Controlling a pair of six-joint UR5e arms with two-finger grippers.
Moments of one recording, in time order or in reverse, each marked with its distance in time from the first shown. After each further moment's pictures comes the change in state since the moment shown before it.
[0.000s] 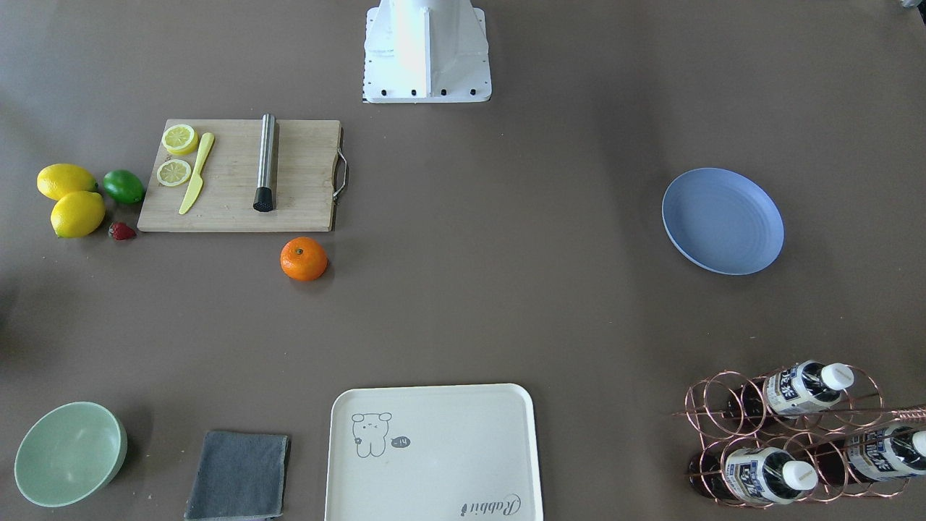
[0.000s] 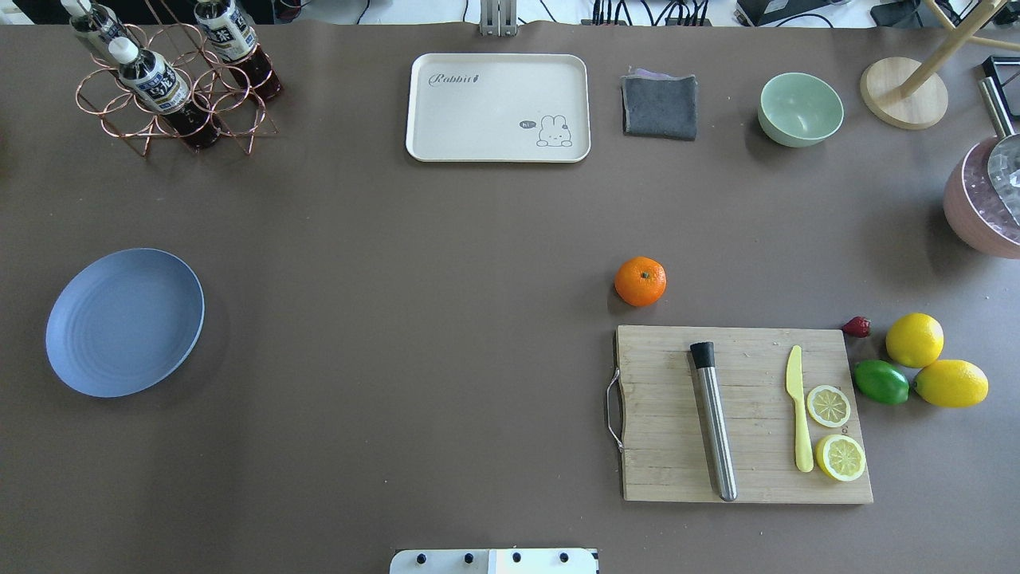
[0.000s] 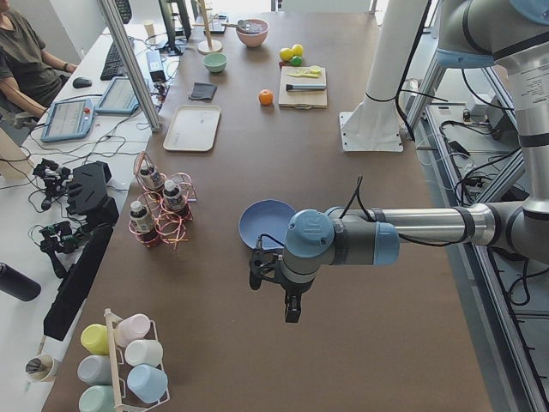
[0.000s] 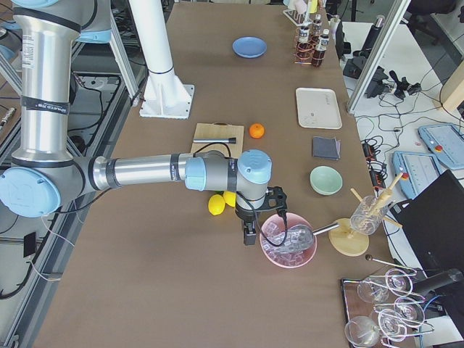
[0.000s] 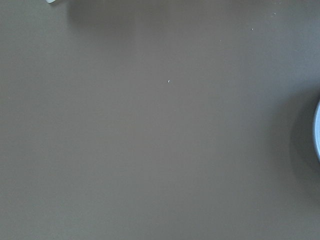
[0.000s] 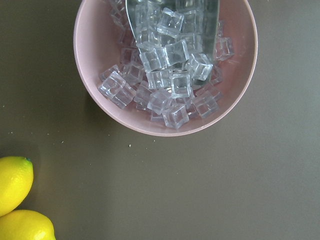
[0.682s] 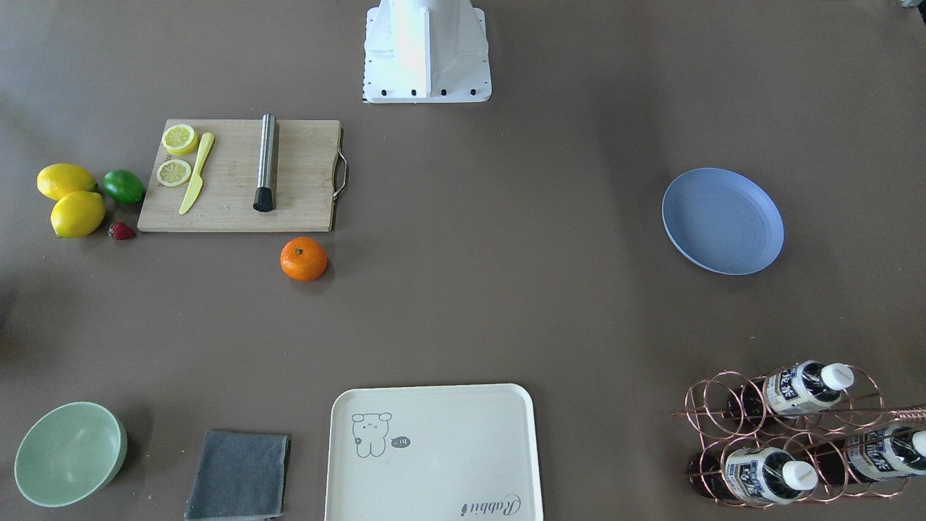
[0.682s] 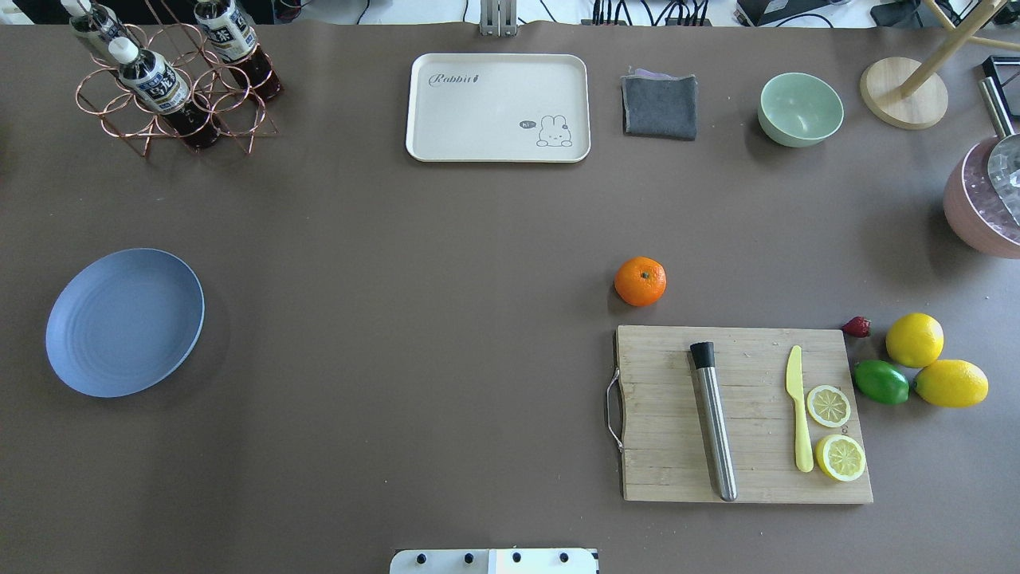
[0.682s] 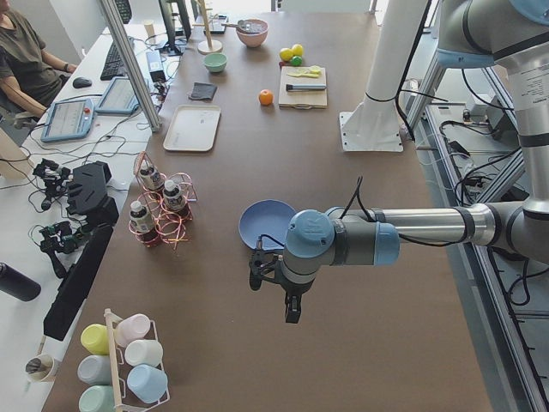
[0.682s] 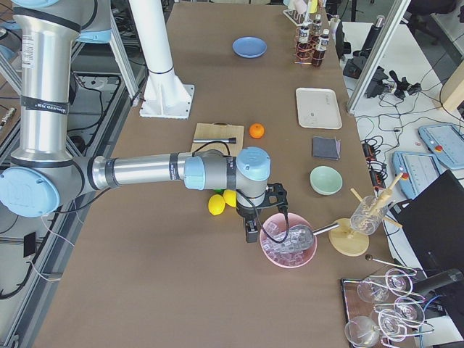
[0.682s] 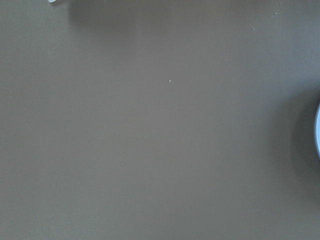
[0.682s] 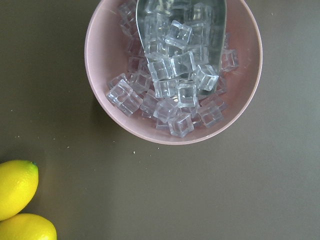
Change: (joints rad) left arm -0.002 0.000 0.000 0.000 0.001 0.002; right arm -0.001 -0.005 0.006 0.042 0.009 -0.002
